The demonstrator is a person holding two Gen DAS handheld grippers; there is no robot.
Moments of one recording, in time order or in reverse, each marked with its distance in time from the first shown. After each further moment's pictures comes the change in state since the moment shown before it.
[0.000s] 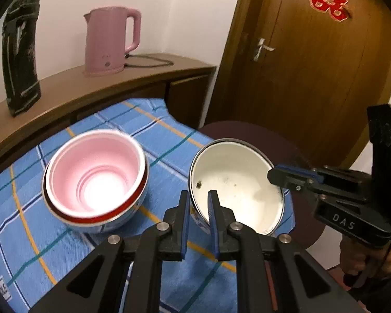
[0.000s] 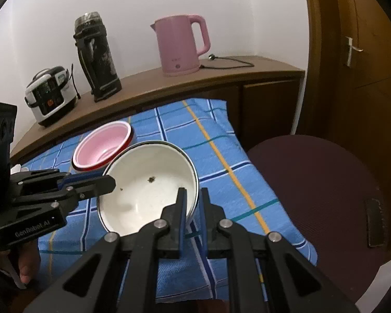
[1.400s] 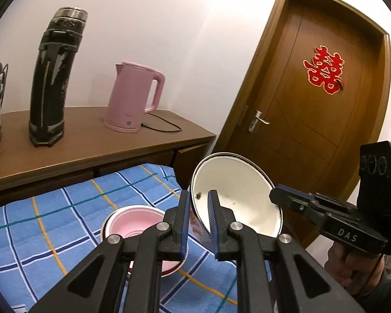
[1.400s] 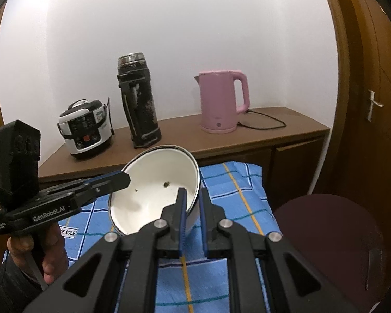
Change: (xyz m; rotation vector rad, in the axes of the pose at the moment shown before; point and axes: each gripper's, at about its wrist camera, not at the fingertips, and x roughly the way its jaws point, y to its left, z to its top) left arm -0.082 0.069 0.037 -0.144 -0.309 -0.085; right arm -0.038 0.079 0.077 -0.120 -0.191 0.109
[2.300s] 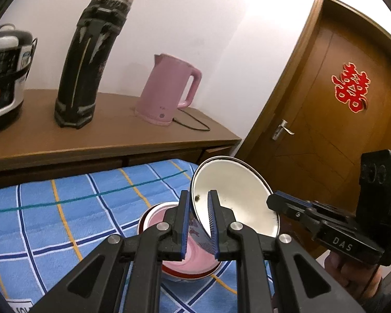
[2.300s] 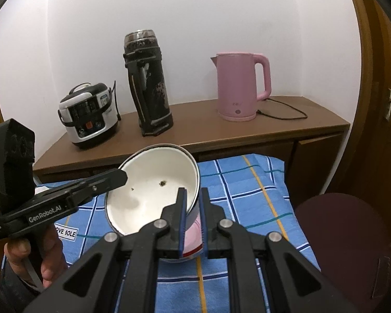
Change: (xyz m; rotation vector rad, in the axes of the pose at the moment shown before) left arm 0.000 0.048 -0.006 -0.127 0.006 0.087; right arm 0.063 0.020 0.006 -0.021 0.095 0.049
